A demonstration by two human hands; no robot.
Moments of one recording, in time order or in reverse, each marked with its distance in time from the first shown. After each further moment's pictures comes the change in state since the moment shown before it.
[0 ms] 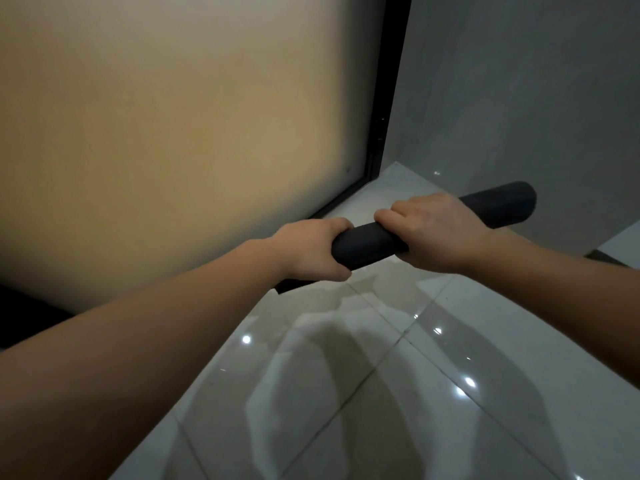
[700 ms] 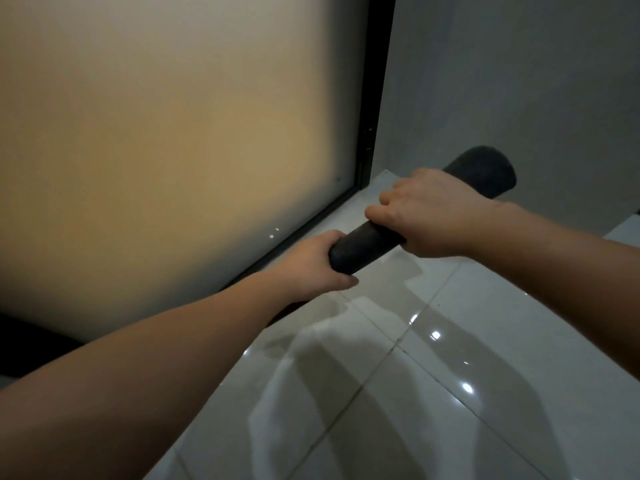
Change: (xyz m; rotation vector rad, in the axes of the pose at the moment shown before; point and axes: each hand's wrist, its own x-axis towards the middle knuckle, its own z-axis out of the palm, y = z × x) left_hand 0.010 0.003 0.029 -0.396 0.189 -0.008; right_hand 0.025 0.006 -0.062 -0.120 -0.303 -0.070
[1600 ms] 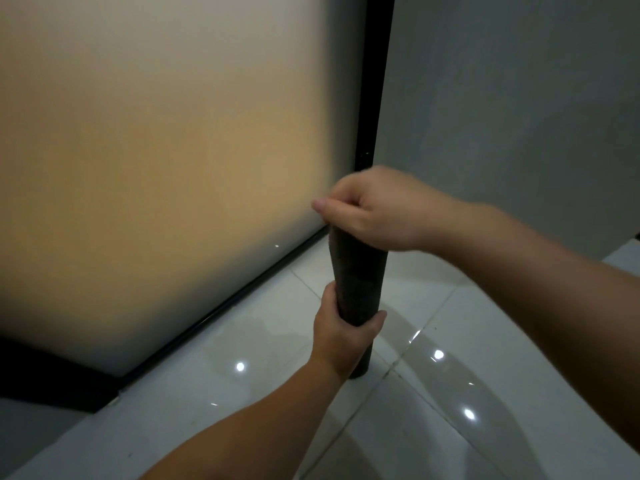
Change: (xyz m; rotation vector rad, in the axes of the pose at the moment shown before) left_hand -0.017 0.008 0.106 -0.715 0.434 -0.103; right_hand 0.021 -0.003 -0.053 0.781 0.234 0.270
